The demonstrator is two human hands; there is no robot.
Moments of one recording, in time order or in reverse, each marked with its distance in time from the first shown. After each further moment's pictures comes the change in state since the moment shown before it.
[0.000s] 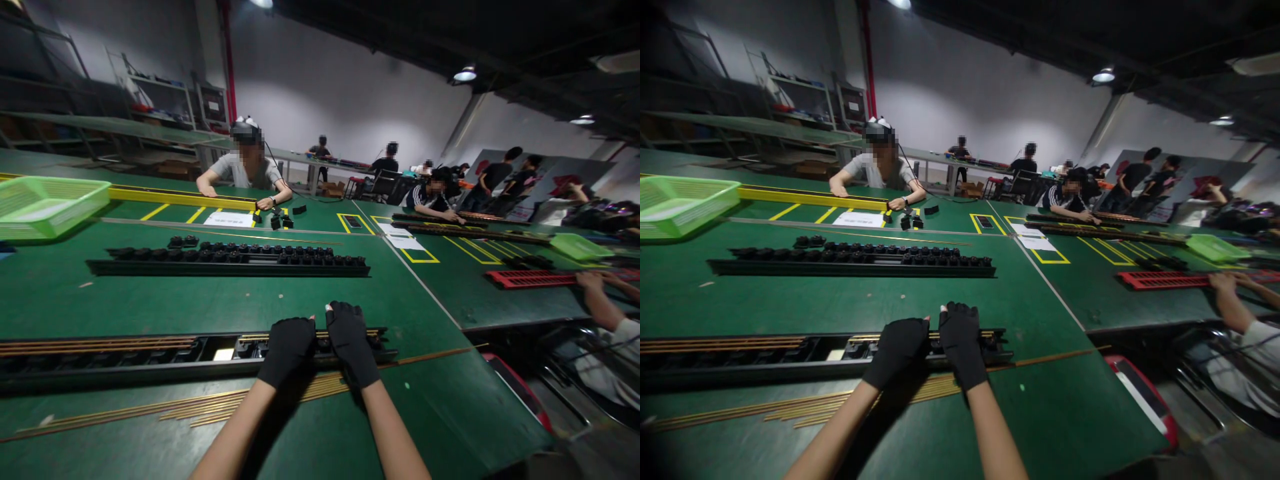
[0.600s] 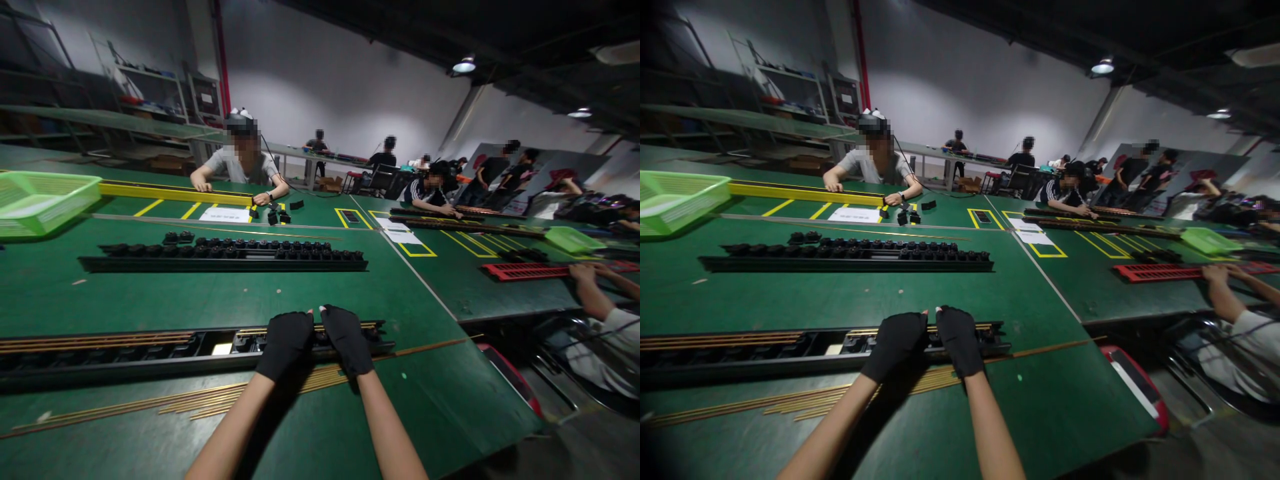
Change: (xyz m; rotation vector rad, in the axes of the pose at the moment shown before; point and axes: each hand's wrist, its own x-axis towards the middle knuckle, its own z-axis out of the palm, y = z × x) left_hand 0.000 0.001 -0.004 0.041 -0.038 0.015; right_hand -0.004 0.002 0.009 0.118 -0.101 -0.032
